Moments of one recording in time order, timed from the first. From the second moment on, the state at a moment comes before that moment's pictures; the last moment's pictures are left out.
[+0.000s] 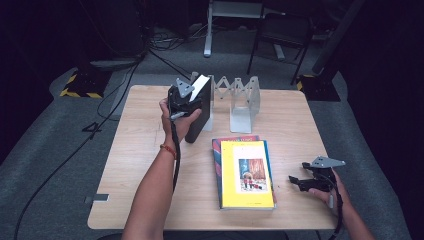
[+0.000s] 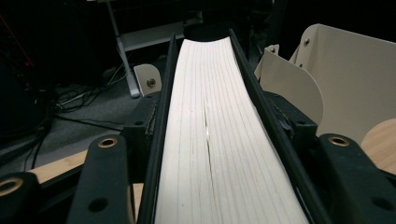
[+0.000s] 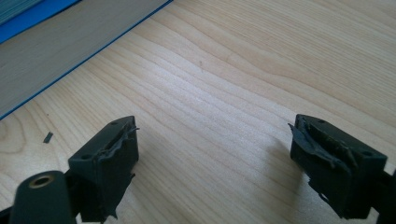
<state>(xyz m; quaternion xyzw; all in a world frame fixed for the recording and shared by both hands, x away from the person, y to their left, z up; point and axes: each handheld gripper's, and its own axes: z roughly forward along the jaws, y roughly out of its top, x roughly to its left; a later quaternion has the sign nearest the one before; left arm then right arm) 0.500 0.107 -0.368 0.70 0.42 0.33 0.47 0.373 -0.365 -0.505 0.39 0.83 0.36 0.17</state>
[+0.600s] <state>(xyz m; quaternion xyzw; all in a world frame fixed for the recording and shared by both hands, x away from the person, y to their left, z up) 0.518 0.093 -0.351 0.68 0.47 0.32 0.46 0.373 -0.365 -0.505 0.39 0.83 0.36 0.17</state>
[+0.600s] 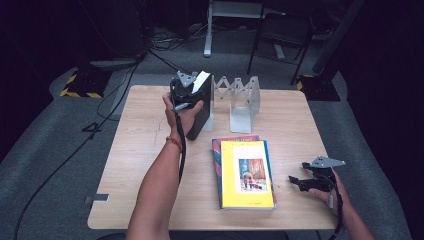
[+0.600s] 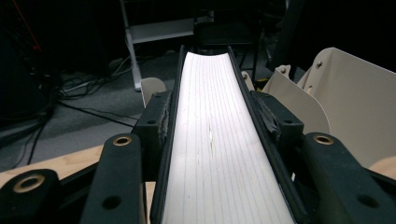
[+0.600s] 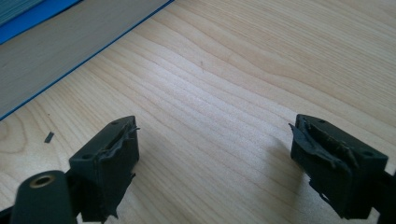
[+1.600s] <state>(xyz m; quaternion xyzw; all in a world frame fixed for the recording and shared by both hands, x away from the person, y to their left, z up) 0.536 0.089 -0.360 0.65 0.49 0.37 0.45 0.371 -0.364 -0.505 0.38 0.83 0.36 0.17</state>
